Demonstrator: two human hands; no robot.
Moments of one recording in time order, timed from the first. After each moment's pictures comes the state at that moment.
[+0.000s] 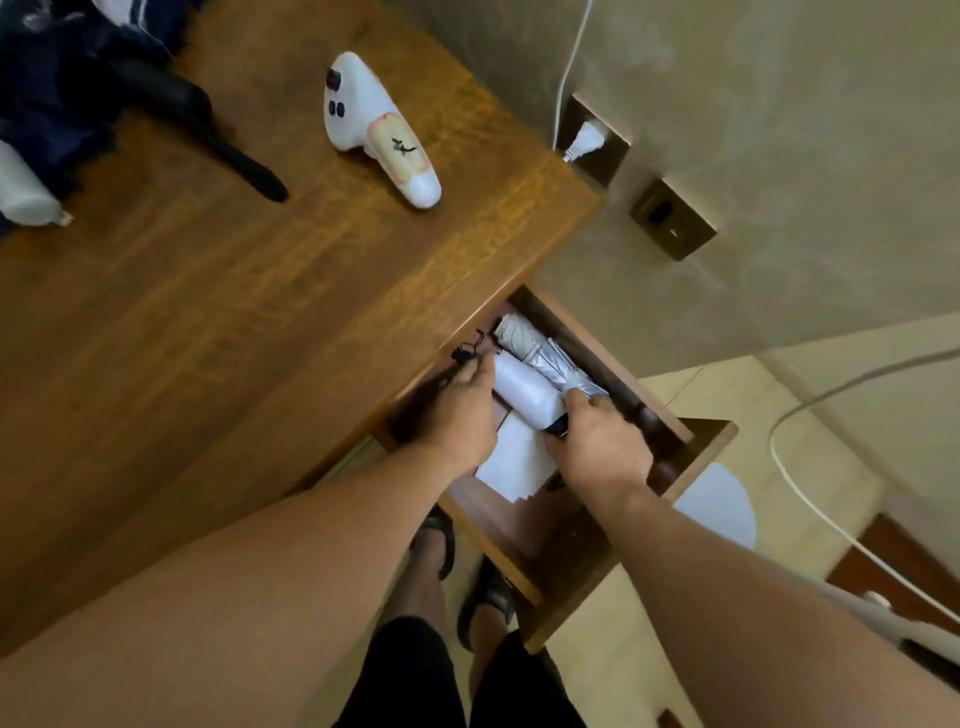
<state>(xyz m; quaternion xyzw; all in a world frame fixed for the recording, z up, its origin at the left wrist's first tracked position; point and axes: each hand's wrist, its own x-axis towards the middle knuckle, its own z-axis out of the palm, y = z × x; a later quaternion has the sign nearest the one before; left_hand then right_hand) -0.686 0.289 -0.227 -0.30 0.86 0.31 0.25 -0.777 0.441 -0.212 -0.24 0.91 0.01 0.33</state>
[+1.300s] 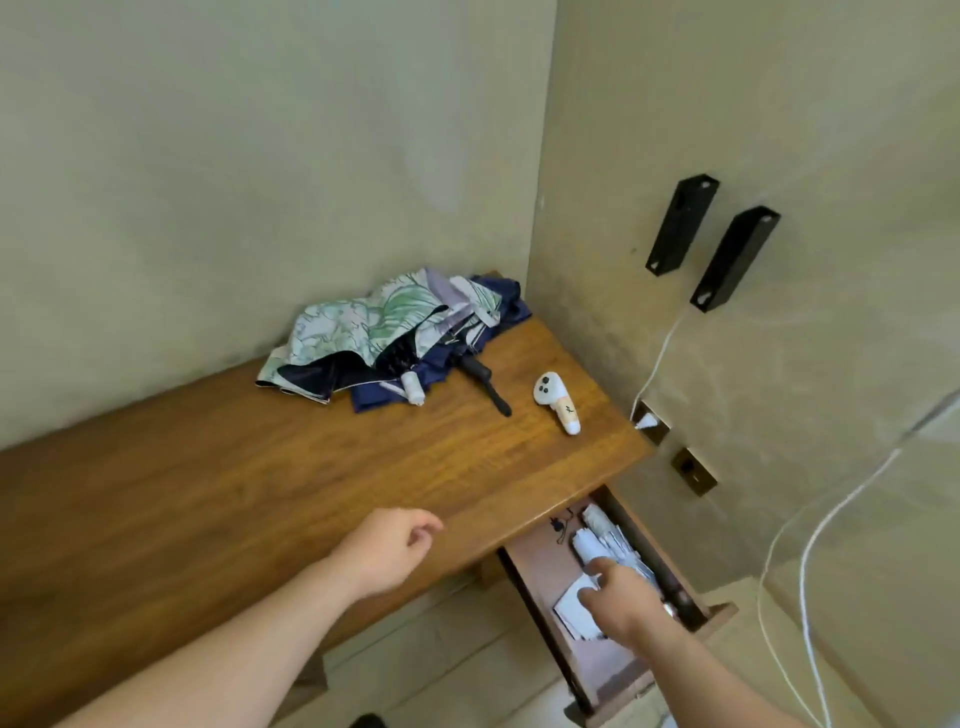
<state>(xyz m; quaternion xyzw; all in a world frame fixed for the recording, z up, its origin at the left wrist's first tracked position) -0.426 0.208 0.074 -0.42 0.81 0.38 0.13 -0.679 0.434 0.015 -0.26 0.85 -0.10 0.44</state>
